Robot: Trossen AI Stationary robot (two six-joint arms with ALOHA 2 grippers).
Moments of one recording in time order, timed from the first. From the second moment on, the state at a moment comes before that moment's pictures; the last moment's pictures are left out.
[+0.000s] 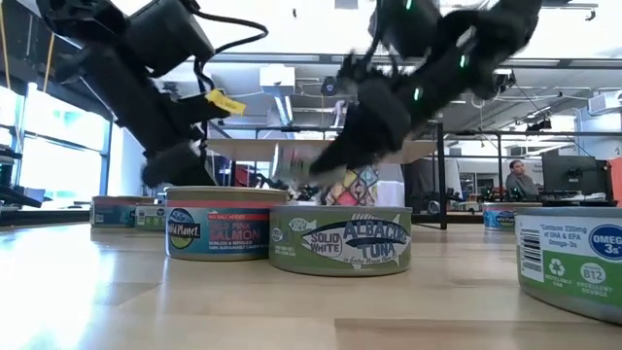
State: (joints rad) left arm -0.18 1.52 0.62 -0.09 -0.59 -0.18; right arm 0.07 1.72 0.86 0.25 0.15 0.08
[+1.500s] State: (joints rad) left arm 0.46 1.72 1.20 -0.02 0.10 0.14; right arm -0.43 1.64 1.22 -0.29 0.05 -0.09
